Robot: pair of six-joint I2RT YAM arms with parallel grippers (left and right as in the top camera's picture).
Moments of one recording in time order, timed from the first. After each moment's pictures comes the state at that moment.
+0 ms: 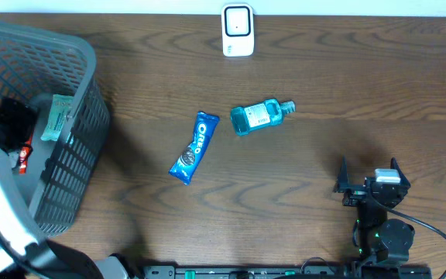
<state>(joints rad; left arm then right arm) 0.64 1.48 1.32 -0.91 0.12 -0.64 -0.06 0.01 0.01 -0.07 0.02 -0.08</state>
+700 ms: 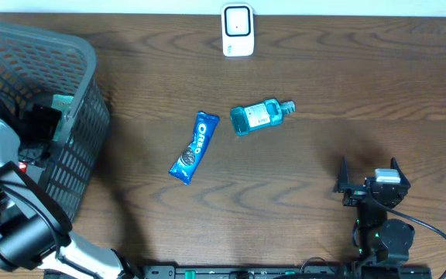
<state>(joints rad) 0.64 1.85 1.27 -0.67 0.26 -0.65 -0.06 0.01 0.01 -0.07 0.02 -0.08</state>
